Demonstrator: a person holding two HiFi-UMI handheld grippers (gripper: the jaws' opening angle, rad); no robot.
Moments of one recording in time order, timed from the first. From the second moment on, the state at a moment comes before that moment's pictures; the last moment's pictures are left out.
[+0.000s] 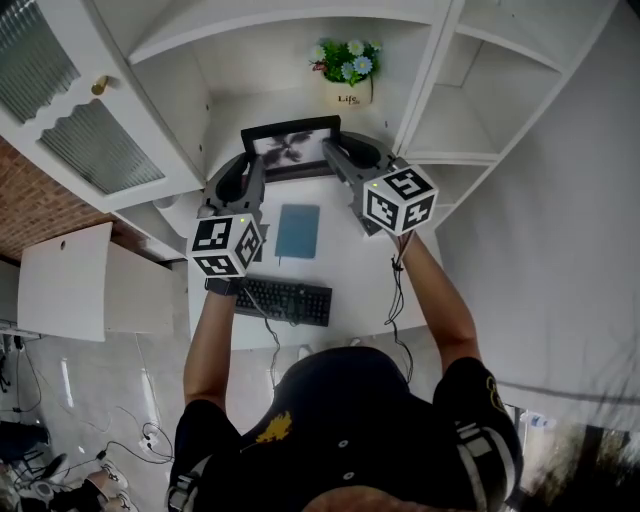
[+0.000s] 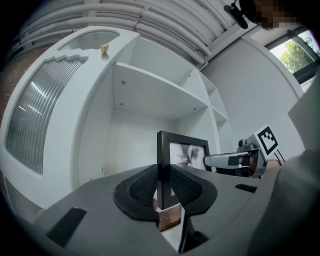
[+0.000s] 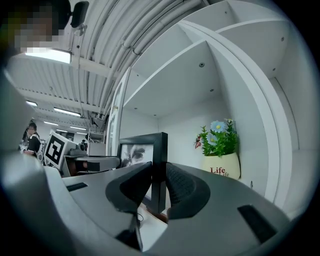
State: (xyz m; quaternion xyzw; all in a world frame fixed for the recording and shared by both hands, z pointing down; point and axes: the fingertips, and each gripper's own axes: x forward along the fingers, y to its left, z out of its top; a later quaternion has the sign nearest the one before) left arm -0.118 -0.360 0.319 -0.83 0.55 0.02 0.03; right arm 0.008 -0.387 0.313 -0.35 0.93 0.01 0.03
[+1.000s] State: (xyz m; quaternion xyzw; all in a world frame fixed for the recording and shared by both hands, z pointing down) left arm -0.132 -0.407 0.313 -0.79 0.61 -0.05 0.07; right arm -0.006 -0.423 0.305 -0.39 0.92 0.04 0.00
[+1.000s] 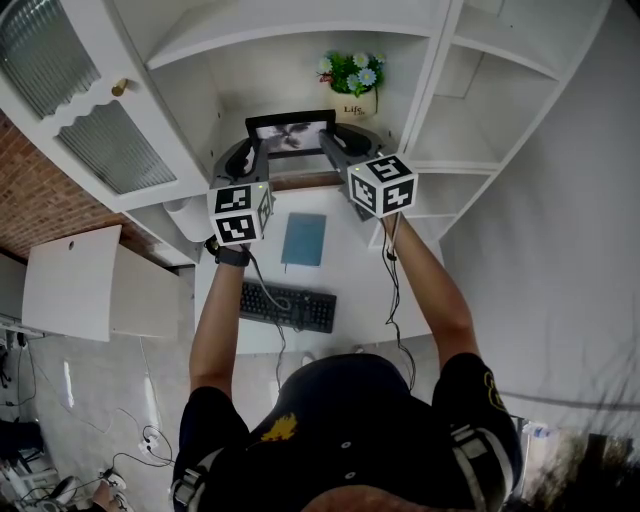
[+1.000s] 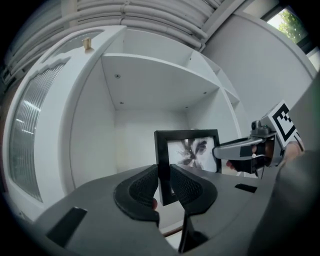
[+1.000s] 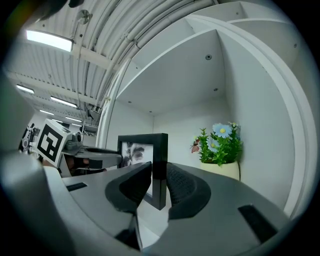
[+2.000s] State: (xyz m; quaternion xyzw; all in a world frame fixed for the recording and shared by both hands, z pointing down) left arm -0.135 -0.420 0.341 -0.78 0.61 -0.12 0.04; right arm -0.012 -0.436 0.330 -0.40 0.91 0.03 -0.07
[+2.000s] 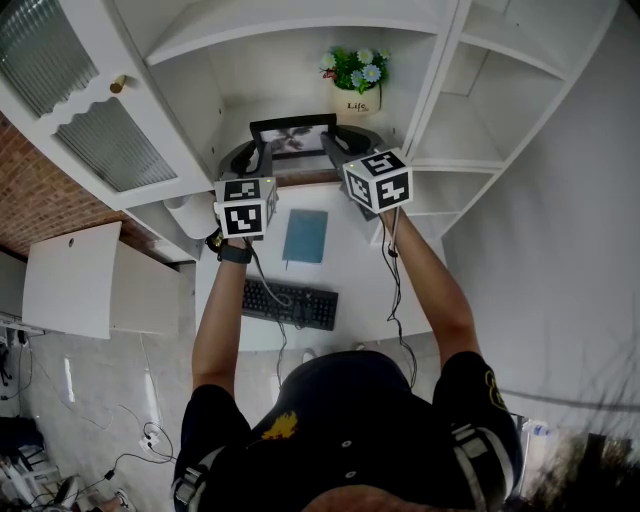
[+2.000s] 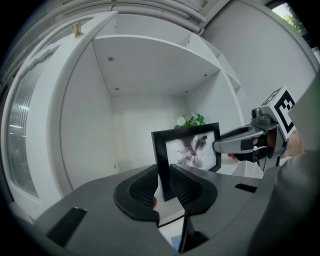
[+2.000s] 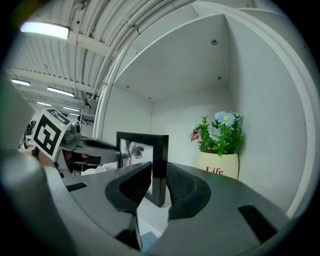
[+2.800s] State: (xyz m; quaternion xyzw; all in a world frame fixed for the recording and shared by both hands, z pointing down) left arm -0.136 -0.432 0.347 -0.78 0.60 -0.16 0.04; right arm -0.015 -0.447 0.332 -0.41 0.90 0.04 -0.11
